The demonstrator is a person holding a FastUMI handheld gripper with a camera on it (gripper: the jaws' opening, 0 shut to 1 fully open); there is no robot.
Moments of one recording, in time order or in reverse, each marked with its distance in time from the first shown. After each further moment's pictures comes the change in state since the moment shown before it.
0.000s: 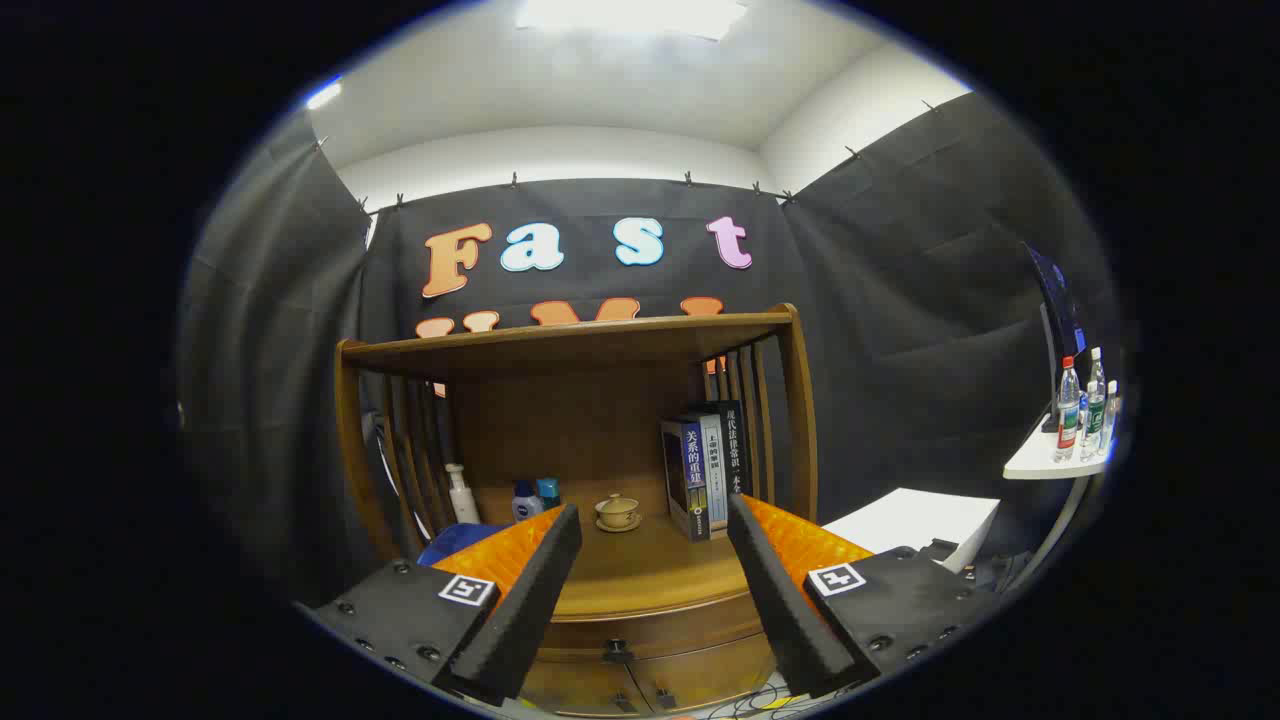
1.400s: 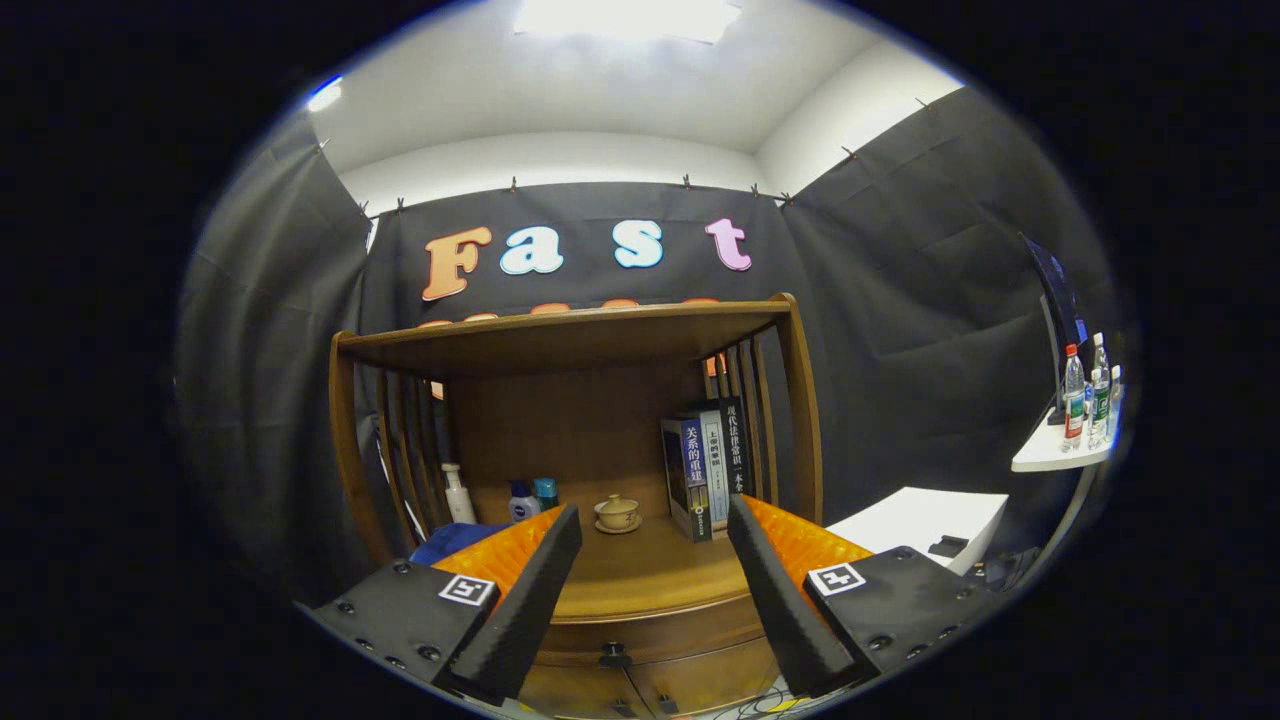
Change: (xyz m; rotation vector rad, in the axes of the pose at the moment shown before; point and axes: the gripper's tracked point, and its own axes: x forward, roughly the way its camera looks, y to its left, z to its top) arm 0.015 -0.007 -0.025 -0.008 -0.046 0.002
